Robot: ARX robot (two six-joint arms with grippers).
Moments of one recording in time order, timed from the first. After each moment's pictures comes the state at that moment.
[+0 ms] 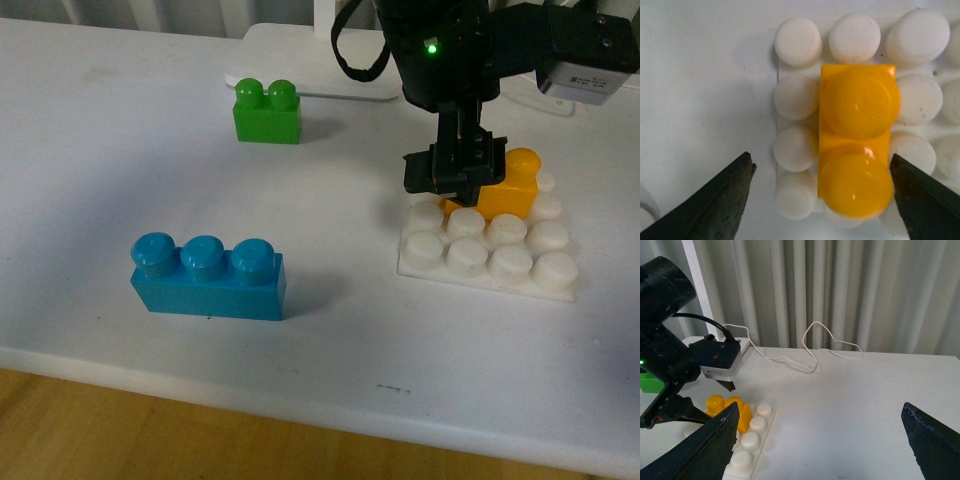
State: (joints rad) left arm -0.61 2.36 1.97 -0.70 0.28 1.15; right arm 0.00 0.00 0.01 0.00 0.00 0.00
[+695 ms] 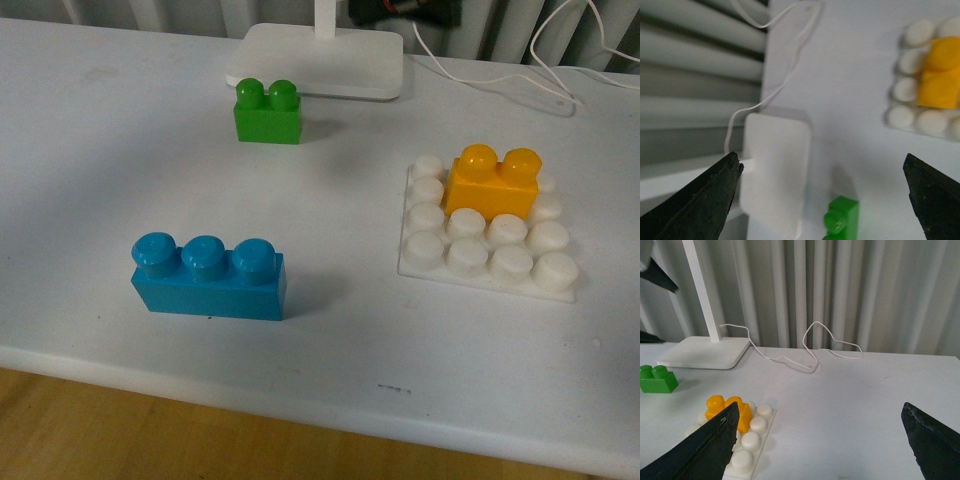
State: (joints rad) left arm -0.54 1.84 1.52 -0.26 0.11 1.17; right arm 0.00 0.00 0.01 0.00 0.00 0.00
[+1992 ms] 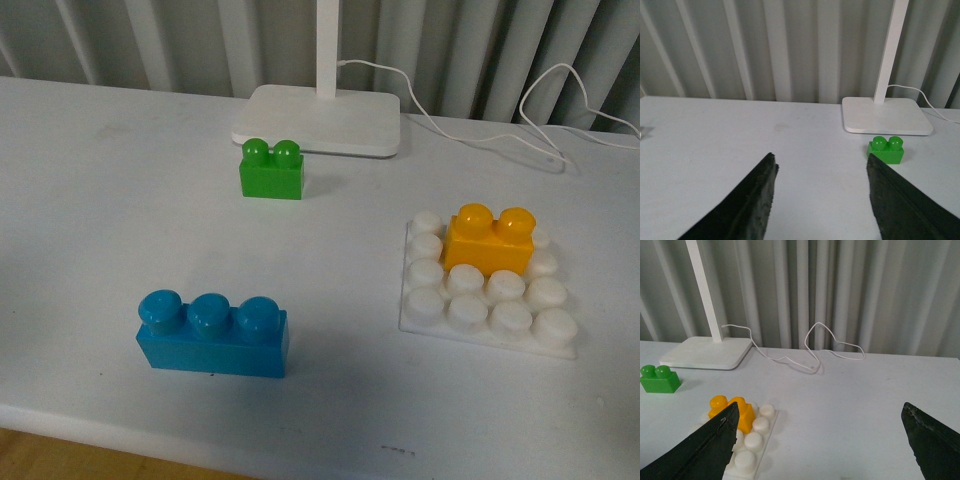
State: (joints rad) left arm -0.21 0.50 0.19 0.31 -0.21 0.04; right arm 0.00 0.00 0.01 0.00 0.00 0.00
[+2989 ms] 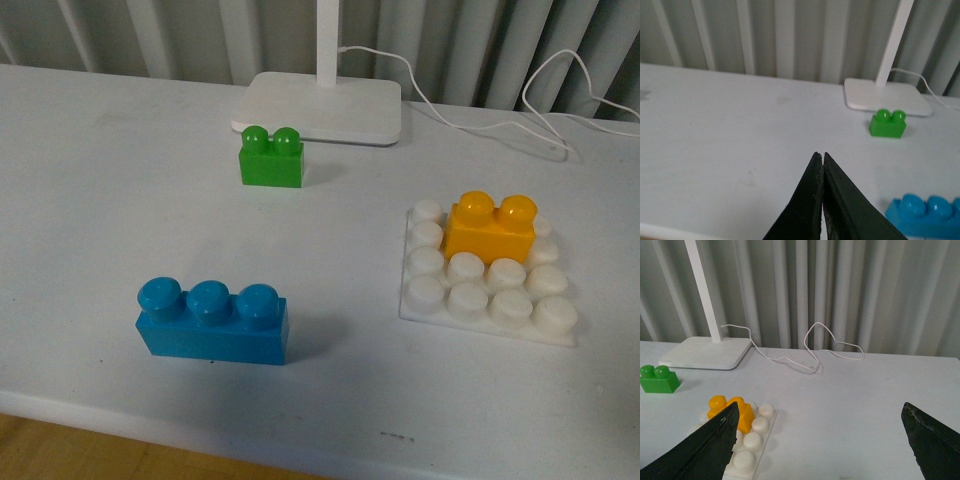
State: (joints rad) left arm 0.00 0.09 0.01 0.06 0.00 0.00; right arm 0.00 0.00 0.01 0.00 0.00 0.00
